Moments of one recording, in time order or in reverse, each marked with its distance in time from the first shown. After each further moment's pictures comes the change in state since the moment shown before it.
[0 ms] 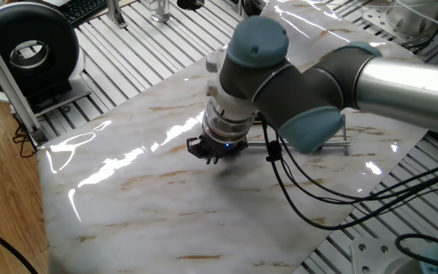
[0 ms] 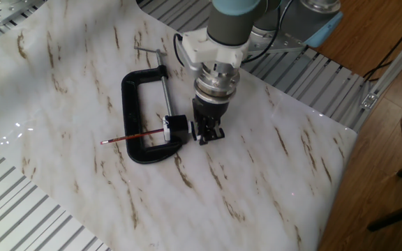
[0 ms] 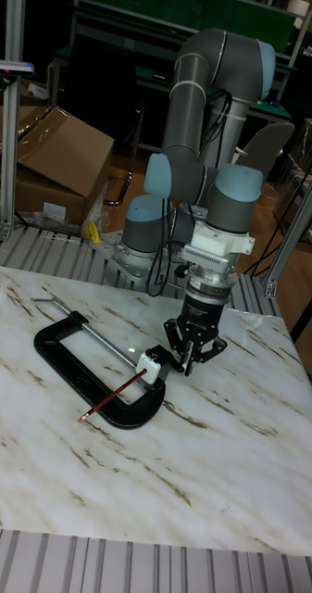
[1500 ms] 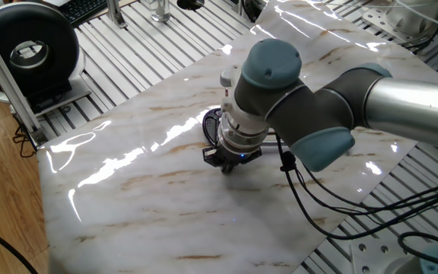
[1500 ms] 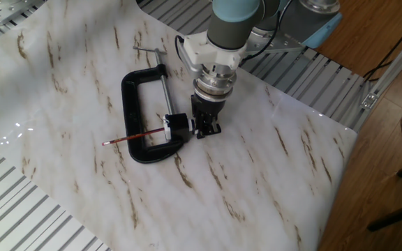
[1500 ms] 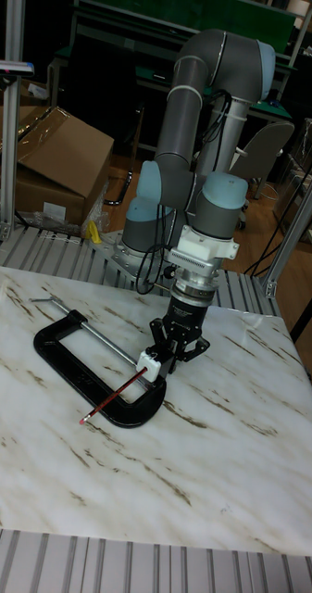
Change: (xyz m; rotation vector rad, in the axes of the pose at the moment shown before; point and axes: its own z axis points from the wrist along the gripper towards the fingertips) arm 0.010 -0.036 0.018 0.031 -0.013 -0.009
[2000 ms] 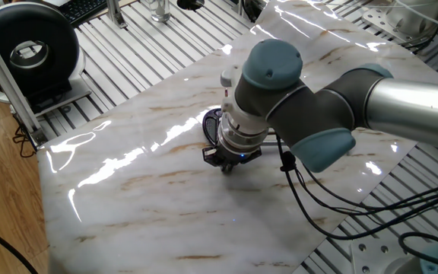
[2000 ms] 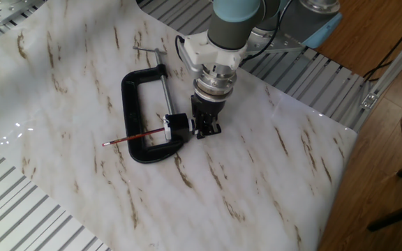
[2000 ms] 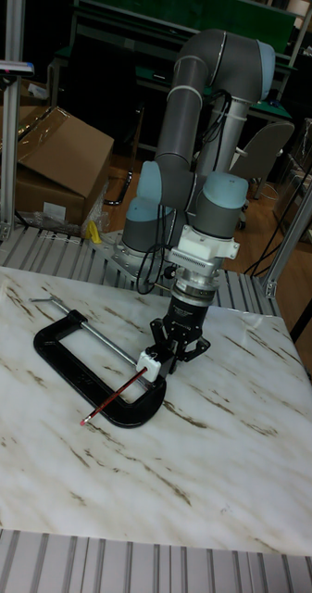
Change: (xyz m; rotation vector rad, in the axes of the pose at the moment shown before) arm -0.001 0.001 -0.003 -0.005 -0.007 0.000
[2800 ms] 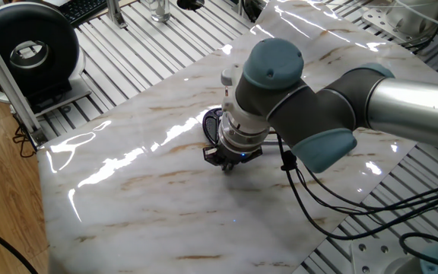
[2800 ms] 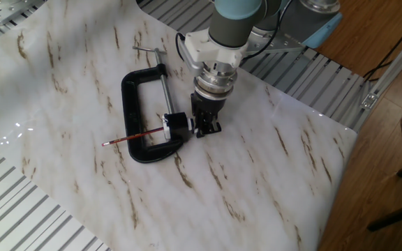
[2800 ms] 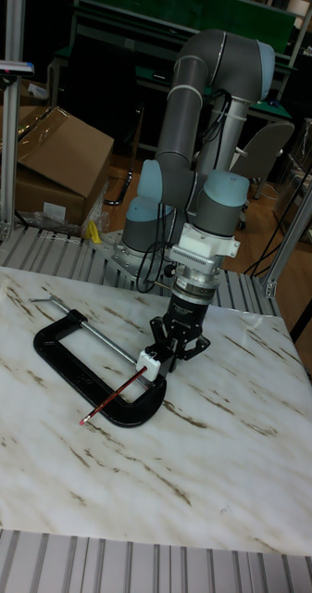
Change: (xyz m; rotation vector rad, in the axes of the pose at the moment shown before) arm -0.003 -0.003 -0.001 0.009 -0.014 -0.004
